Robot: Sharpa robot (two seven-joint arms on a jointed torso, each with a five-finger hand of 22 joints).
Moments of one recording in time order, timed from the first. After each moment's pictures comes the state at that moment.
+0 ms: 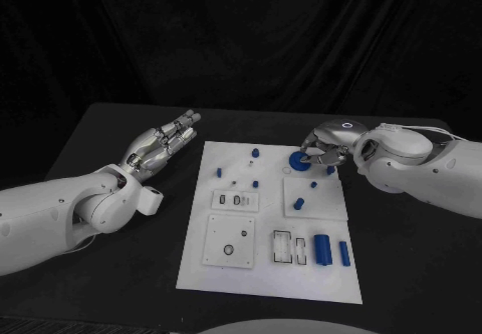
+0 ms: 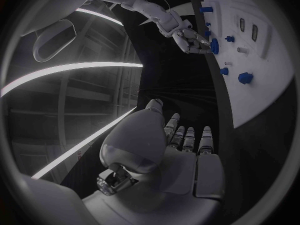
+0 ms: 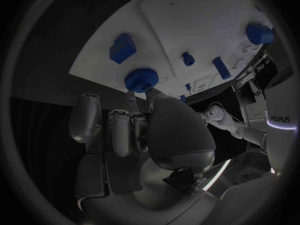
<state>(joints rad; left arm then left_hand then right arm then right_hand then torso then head) 1.28 -0.99 -0.22 1.54 -0.23 -0.12 0.65 1.38 0.25 -0.21 0.28 0.57 0.33 0.03 0.06 0.04 0.01 0.00 0.05 0.01 0.00 0.00 0.00 0.00 0.16 0.00 0.13 0.00 0.00 1.42 -0.85 -0.24 1.44 -1.65 -0.25 -0.11 1.27 -0.08 0.18 0.23 0.06 0.91 0.03 0.06 0.30 1.47 -0.06 1.57 1.31 1.47 -0.11 1.51 1.31 0.08 1.43 0.01 1.19 1.31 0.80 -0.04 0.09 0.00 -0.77</state>
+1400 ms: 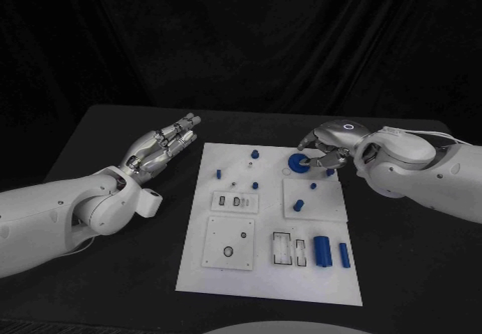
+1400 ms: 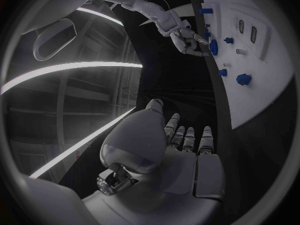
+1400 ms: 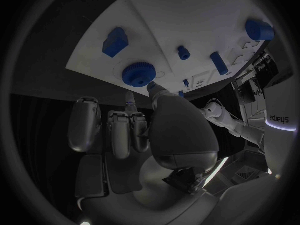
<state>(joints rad) 1.28 -0.99 -0.22 1.54 -0.23 -0.10 0.64 1.39 0.25 -0.21 0.28 0.57 0.33 0.03 0.06 0.04 0.01 0.00 0.05 0.01 0.00 0.00 0.00 0.00 0.16 0.00 0.13 0.00 0.00 1.42 -0.87 -0.25 1.48 -1.65 -0.30 -0.13 1.23 -0.11 0.19 0.27 0.15 0.84 0.04 0.07 0.28 1.46 -0.05 1.57 1.31 1.47 -0.10 1.57 1.31 0.08 1.46 0.02 1.28 1.31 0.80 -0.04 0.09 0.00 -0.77</state>
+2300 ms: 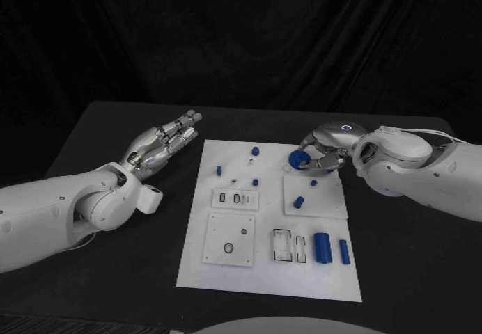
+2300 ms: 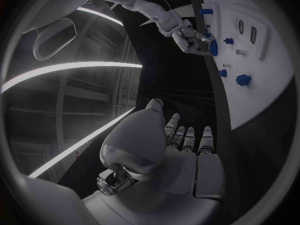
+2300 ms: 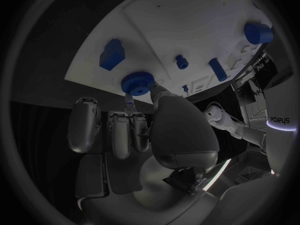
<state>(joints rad) 1.28 -0.98 -0.22 1.53 -0.23 -0.09 0.64 1.39 0.25 -0.20 0.28 0.57 0.33 0.03 0.06 0.04 0.01 0.00 0.05 0.01 0.00 0.01 0.00 0.00 0.16 0.00 0.14 0.00 0.00 1.41 -0.86 -0.25 1.47 -1.65 -0.26 -0.14 1.21 -0.11 0.18 0.28 0.06 0.84 0.05 0.08 0.29 1.46 -0.05 1.57 1.31 1.46 -0.10 1.57 1.31 0.07 1.46 0.02 1.28 1.31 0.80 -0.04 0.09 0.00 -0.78</state>
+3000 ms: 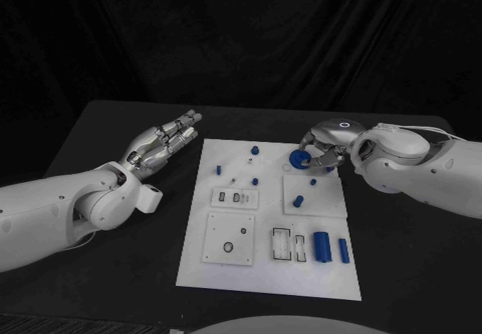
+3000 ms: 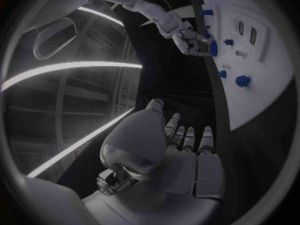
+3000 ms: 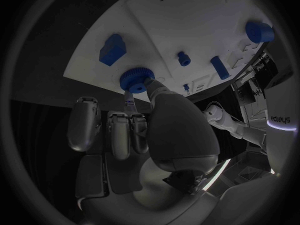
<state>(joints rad) 1.28 -0.98 -0.22 1.53 -0.23 -0.08 0.63 1.40 0.25 -0.20 0.28 0.58 0.33 0.04 0.06 0.04 0.01 0.01 0.05 0.01 0.00 0.01 0.00 0.00 0.16 0.00 0.15 0.00 0.00 1.41 -0.85 -0.24 1.46 -1.65 -0.26 -0.13 1.31 -0.09 0.22 0.19 0.23 0.96 0.06 0.14 0.32 1.47 -0.05 1.57 1.31 1.47 -0.10 1.57 1.31 0.07 1.45 0.02 1.27 1.31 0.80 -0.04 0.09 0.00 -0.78</state>
